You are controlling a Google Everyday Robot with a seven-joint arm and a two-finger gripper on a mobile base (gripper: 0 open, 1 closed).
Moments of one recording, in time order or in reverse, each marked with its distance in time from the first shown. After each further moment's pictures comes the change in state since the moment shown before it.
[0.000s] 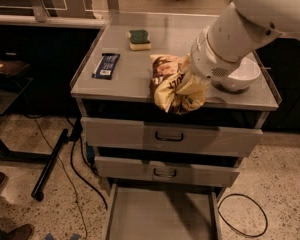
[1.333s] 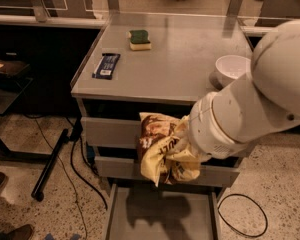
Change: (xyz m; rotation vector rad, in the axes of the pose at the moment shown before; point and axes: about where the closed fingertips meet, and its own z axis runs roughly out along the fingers) arm -0.037 0.156 -0.008 -0.108 -0.101 0.149
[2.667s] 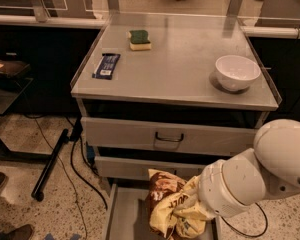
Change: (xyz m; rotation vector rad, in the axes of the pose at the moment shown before) arm 0.075 0.088 0.087 -0.192 -0.095 0.216
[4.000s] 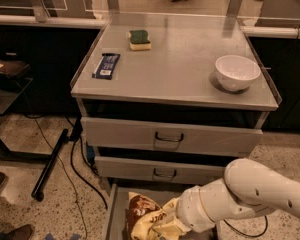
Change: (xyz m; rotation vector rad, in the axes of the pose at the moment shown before) arm 0.031 0.001 0.127 -0.167 -0.232 0.113
